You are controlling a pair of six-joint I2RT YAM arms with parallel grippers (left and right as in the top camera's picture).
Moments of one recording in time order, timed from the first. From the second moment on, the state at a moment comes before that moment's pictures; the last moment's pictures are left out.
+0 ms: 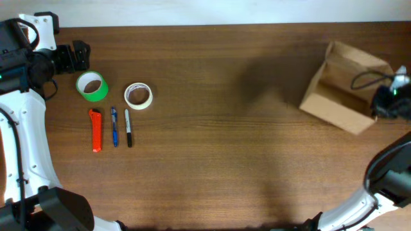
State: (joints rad) left arm 0.35 1.68 1.68 -0.72 0.34 0.16; right arm -0.55 2.00 1.92 -1.37 -0.06 -0.07
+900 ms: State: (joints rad) left arm 0.35 1.68 1.68 -0.72 0.34 0.16; right arm 0.46 2.10 2.45 -1.53 0.09 0.43
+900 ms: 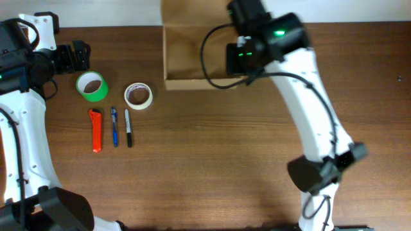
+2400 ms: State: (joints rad) left arm 0.35 1.68 1.68 -0.72 0.34 0.16; right arm 0.48 2.45 2.45 -1.44 0.00 0.47
